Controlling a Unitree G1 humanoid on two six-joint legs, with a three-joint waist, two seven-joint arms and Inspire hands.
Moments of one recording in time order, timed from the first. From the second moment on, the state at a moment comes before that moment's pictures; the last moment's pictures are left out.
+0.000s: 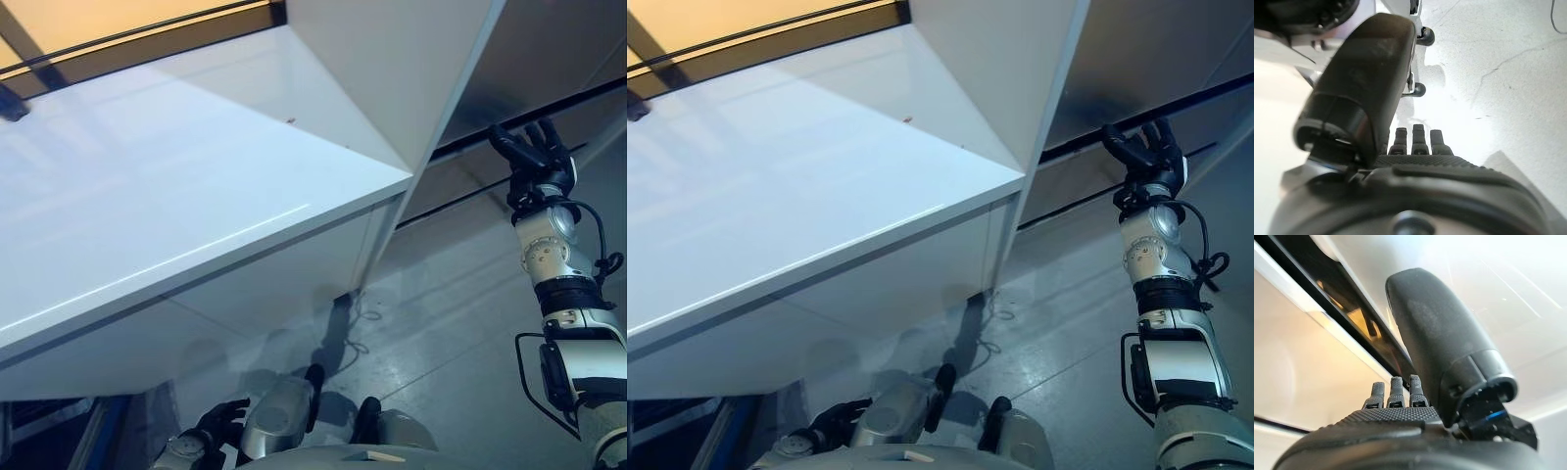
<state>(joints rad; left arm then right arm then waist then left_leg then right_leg) 0.03 0.32 -0.32 1.09 -0.12 0.00 -0.12 -0.71 -0.63 -0.03 0.70 0.95 -0.07 -0.22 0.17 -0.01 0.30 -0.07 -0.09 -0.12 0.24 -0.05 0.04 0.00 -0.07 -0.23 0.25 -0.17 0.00</state>
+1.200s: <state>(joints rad) 0.10 0.33 -0.14 1.13 -0.21 0.15 -0.20 0.09 -0.25 0.00 1.22 0.46 0.17 0.06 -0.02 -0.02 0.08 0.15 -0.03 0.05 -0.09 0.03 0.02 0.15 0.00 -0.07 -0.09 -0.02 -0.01</state>
